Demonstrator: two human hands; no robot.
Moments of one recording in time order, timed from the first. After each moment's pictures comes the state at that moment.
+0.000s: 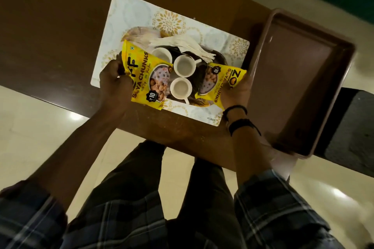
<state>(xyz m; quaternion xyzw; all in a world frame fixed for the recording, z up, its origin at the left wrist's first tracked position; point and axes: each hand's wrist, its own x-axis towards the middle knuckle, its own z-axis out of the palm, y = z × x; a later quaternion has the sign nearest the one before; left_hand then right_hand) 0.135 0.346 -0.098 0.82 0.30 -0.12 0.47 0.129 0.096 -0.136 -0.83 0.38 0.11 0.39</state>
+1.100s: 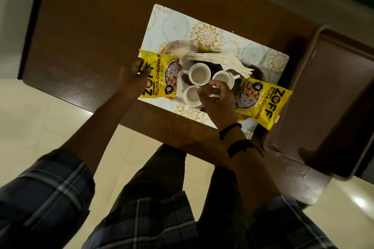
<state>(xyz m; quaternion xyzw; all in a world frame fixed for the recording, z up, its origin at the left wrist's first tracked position) 0.190 0.442 -0.141 0.84 0.24 -0.21 0.44 0.143 0.222 -0.122 -0.75 0.28 0.20 0.57</state>
